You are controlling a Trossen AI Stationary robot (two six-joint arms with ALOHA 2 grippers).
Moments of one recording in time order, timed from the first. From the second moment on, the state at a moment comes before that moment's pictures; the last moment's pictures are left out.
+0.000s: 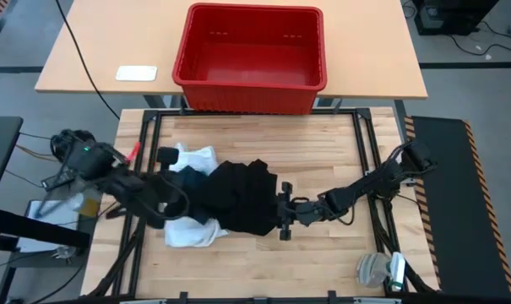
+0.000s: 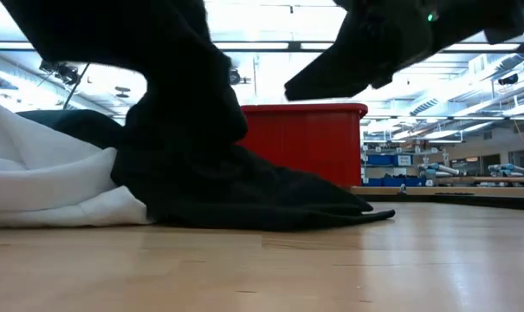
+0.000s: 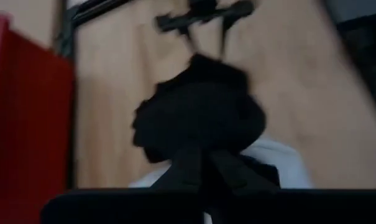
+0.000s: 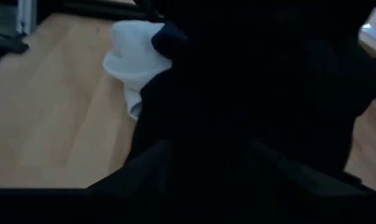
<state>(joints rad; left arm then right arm) -0.61 1.37 1.90 -1.51 -0.51 -0.18 0.38 1.65 0.78 0.40 0.48 0.06</state>
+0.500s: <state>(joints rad) -0.81 1.24 1.90 -1.27 -0.33 -0.08 0.33 1.69 0.84 0.56 0.55 -0.16</state>
